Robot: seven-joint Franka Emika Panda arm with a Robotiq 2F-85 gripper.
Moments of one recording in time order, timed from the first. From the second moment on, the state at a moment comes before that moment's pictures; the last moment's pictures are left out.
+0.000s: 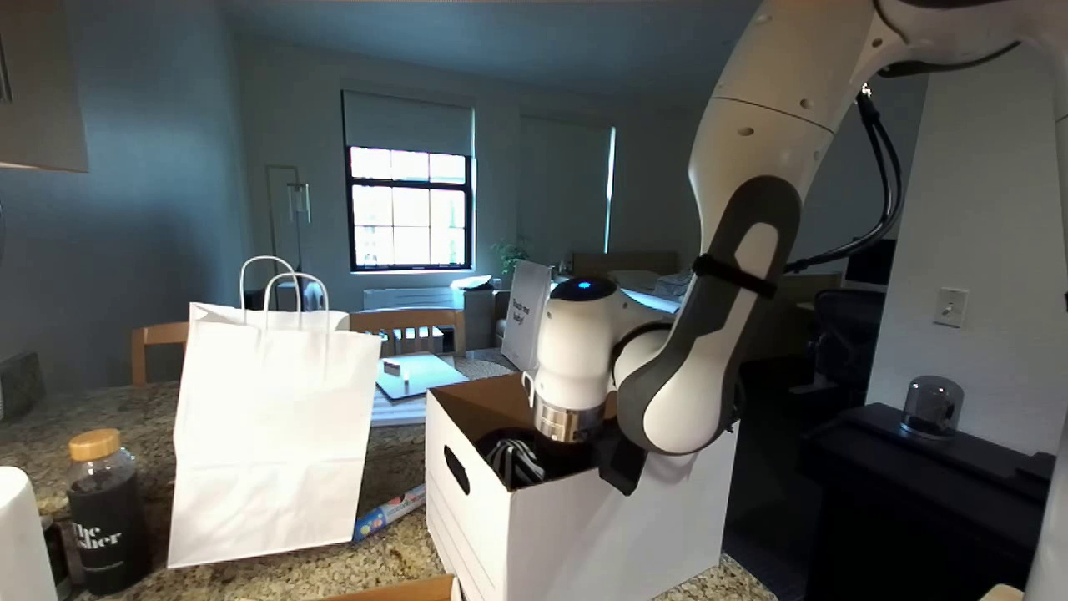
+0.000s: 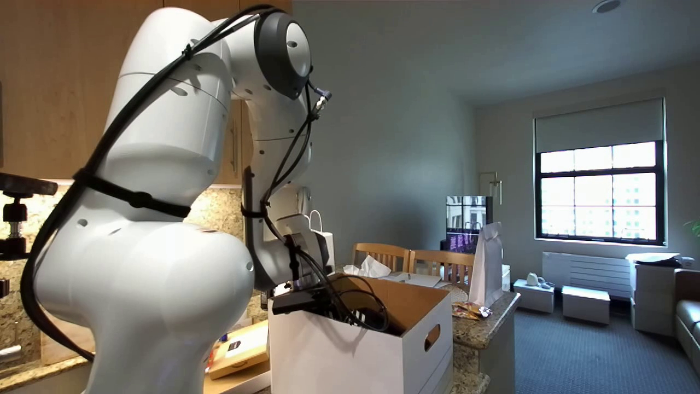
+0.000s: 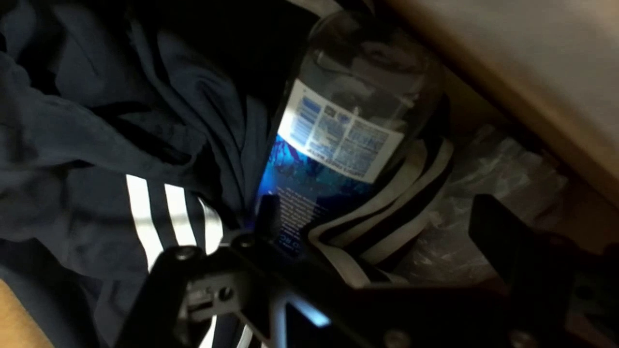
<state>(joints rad) 0.22 0.21 0.12 -2.57 -0.73 2.92 0.39</state>
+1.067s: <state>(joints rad) 0.20 0.20 0.15 -2.57 -0.53 2.91 0.27</state>
